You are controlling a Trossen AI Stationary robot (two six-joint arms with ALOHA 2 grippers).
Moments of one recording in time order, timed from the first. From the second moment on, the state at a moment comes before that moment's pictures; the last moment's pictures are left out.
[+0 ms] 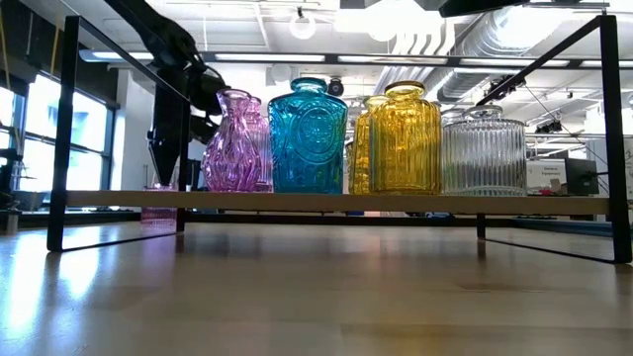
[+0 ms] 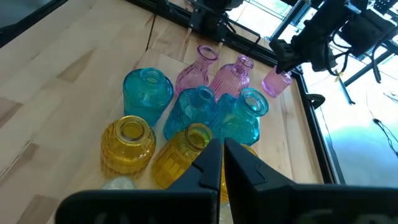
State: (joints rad) left arm 0.86 1.58 1.09 -1.03 -0.10 0.32; right arm 0.29 0.96 0.87 -0.41 0.32 -0.27
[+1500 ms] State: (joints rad) left arm 0.78 1.21 1.32 -1.57 -0.11 0.23; right arm 0.29 0.96 0.87 -0.38 0.32 -0.29
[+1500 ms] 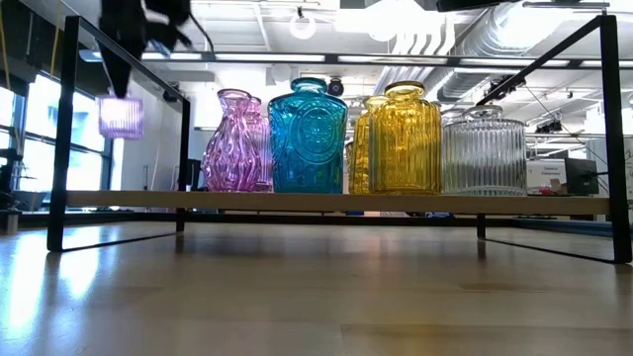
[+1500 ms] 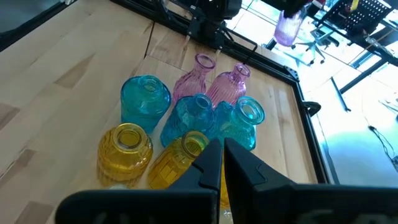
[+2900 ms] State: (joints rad) left arm -0.22 1.69 2.10 -1.53 0.19 -0.24; right arm 0.29 0.96 0.87 -0.36 0.32 -0.27
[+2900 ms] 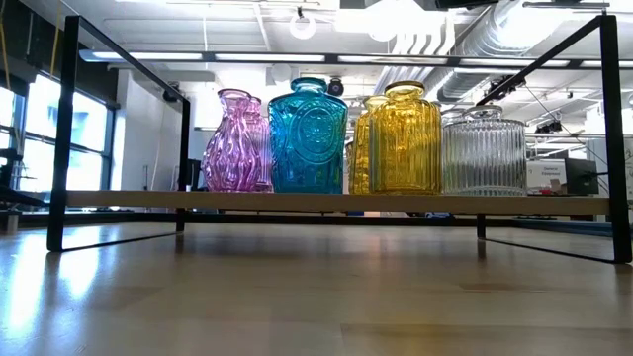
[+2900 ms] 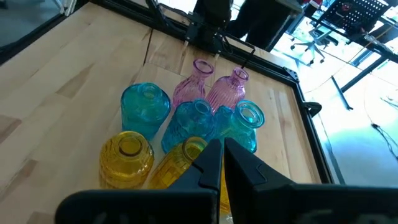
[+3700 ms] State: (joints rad) left arm -0.24 1.99 2.04 -1.57 0.14 -0.30; right arm 0.29 0.96 0.87 -0.36 0.32 -0.26
